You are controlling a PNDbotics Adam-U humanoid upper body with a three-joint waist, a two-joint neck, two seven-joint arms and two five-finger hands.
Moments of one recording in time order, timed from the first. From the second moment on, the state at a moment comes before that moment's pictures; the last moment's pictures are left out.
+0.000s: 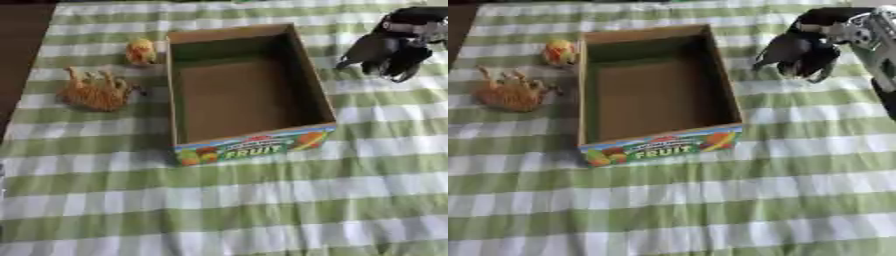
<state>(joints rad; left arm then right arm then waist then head) -0.32 0.26 0.06 -1.98 -0.27 -0.01 0.57 -1.03 -0.73 0.30 -1.04 0.81 -0.18 0.59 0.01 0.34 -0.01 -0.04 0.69</state>
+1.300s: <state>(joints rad) -0.32 0.26 0.05 -1.98 -0.26 -0.02 0.56 -1.21 -0.53 0.37 -1.27 0.73 -0.14 0.67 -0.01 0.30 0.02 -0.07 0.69</state>
